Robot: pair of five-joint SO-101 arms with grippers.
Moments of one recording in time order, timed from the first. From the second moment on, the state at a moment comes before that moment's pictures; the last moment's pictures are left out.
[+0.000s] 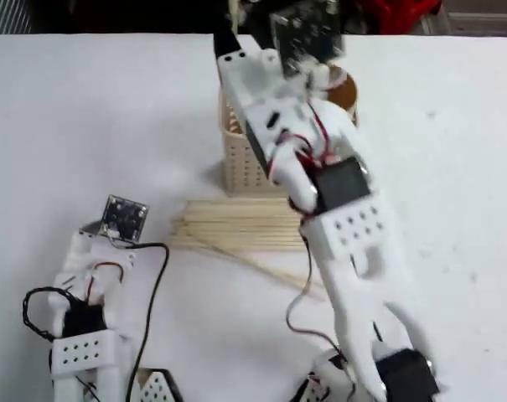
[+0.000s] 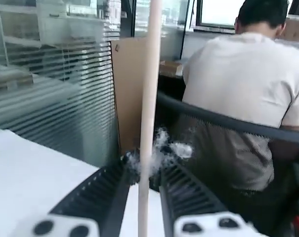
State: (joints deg) left arm -18.3 -77.2 97.5 28.6 -30.9; right arm -26.9 -19.0 1.2 26.7 4.9
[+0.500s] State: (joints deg) left arm -18.3 -77.2 97.5 28.6 -30.9; right arm -24.9 -19.3 11.4 25.6 4.5
